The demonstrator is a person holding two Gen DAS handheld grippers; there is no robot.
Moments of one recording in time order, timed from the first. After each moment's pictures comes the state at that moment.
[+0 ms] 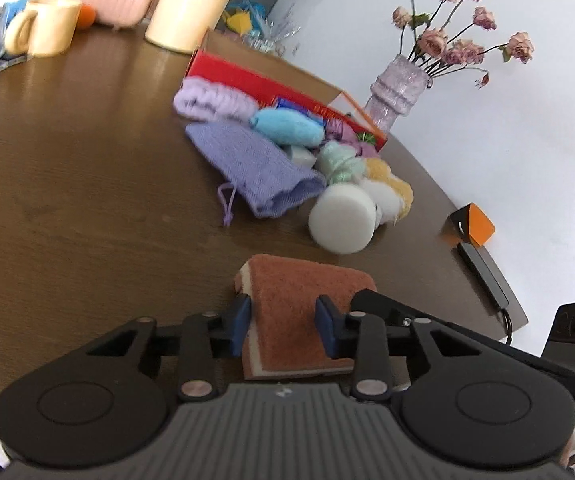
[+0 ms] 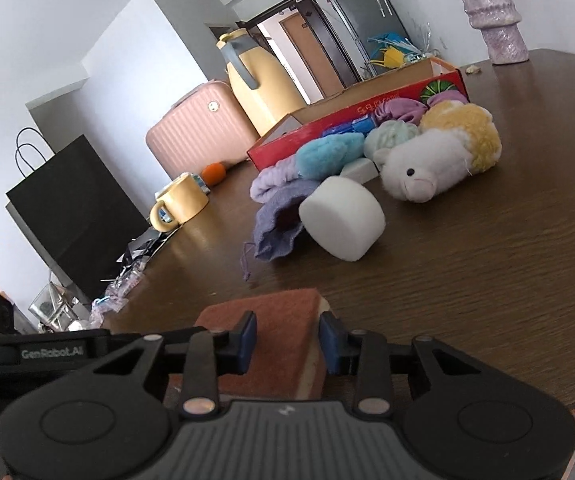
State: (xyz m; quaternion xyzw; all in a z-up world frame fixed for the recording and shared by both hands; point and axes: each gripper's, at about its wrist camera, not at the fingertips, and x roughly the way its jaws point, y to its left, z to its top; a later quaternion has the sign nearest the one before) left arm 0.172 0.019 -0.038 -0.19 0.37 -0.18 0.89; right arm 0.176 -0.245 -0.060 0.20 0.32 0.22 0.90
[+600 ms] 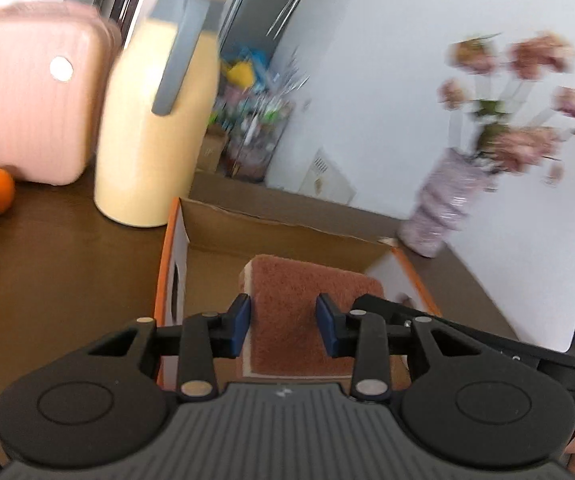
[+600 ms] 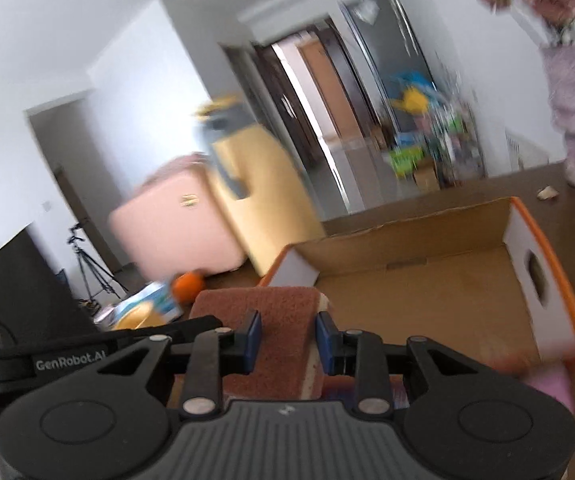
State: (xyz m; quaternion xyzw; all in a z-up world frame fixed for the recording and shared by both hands) left arm 0.521 0.016 0.051 -0.14 0.34 -0.15 0.92; right arm 0.485 -0.222 0.050 0.17 0.29 0.22 0.92
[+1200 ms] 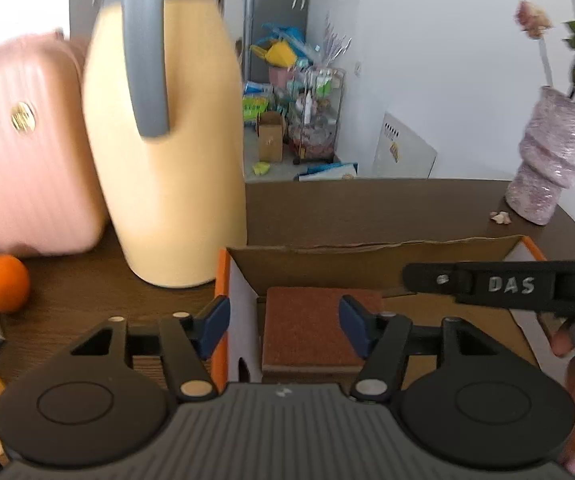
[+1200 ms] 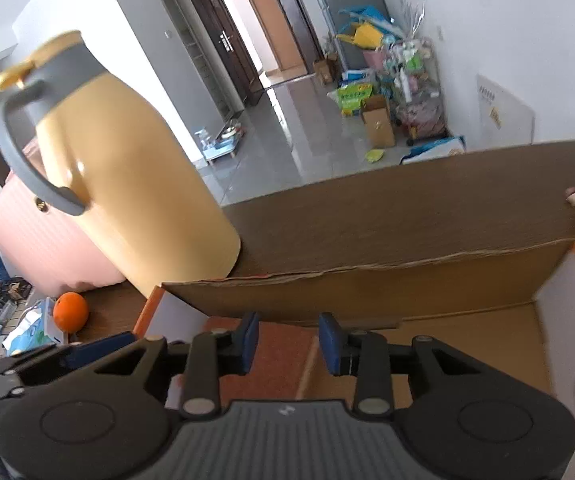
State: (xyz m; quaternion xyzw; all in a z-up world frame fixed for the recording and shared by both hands) left arm 0.604 -0.014 0.034 0.00 0.35 -0.06 0.93; right arm 0.661 -0.192 0.013 0.14 0.39 0.15 0.90
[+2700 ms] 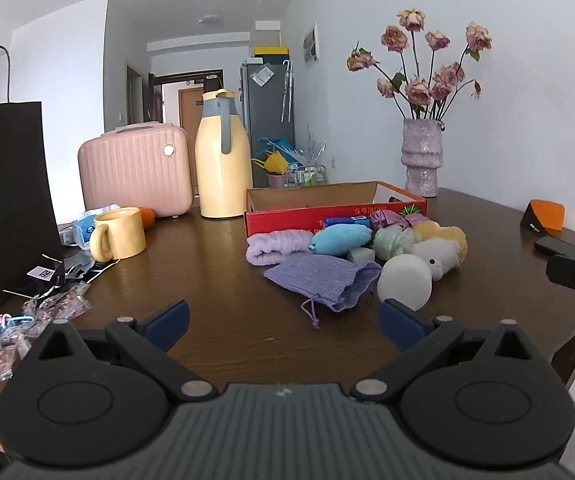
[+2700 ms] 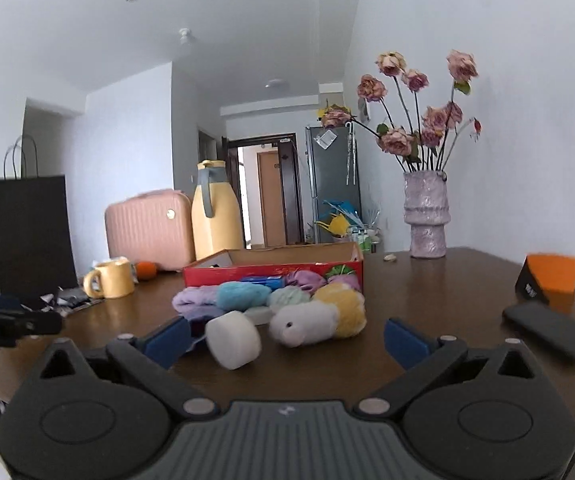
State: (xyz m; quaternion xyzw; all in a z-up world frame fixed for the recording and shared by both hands) left arm 0.101 0.000 -0.009 0.04 0.17 -0.06 0.98; right arm 0.080 -0.285 -0.025 0.05 0.09 0.09 0.99
